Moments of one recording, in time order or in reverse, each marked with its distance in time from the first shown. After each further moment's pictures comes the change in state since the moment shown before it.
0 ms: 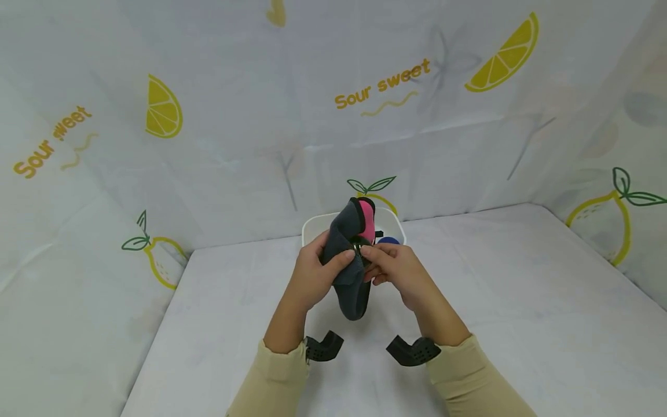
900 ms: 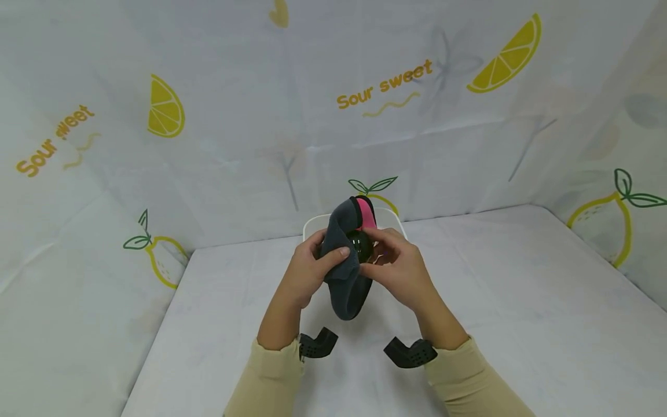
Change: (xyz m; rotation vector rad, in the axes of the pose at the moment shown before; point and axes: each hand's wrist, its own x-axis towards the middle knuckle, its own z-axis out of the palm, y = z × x) left_hand 0.002 0.003 -0.012 -0.154 -0.033 -0.193; right_hand -0.006 0.003 0.005 -0.289 0.175 -0.473
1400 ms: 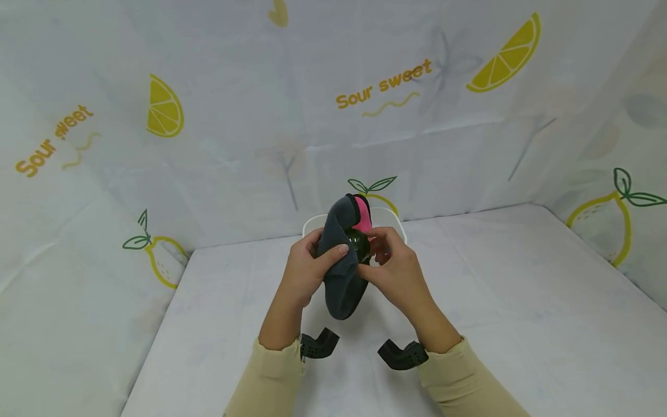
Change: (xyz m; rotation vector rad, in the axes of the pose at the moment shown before) left_hand 0.001 -0.003 0.002 -0.029 0.068 0.080; right_hand -0.003 -0.004 0.012 -0.176 0.094 -0.003
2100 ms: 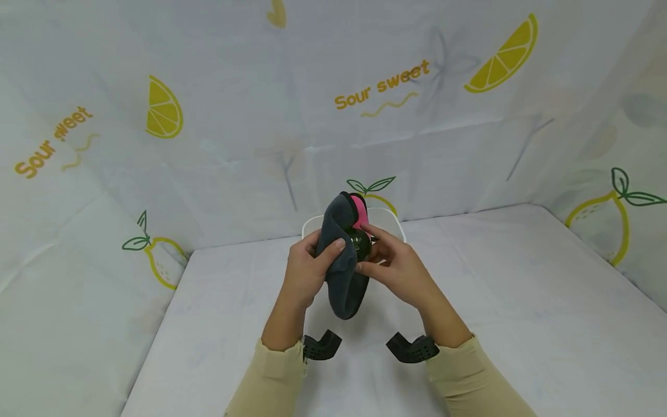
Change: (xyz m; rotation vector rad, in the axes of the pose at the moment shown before) left_hand 0.000 -0.001 0.007 -0.010 0.091 0.088; right_hand 0.008 0.007 -0.017 0.166 -0.260 0.080
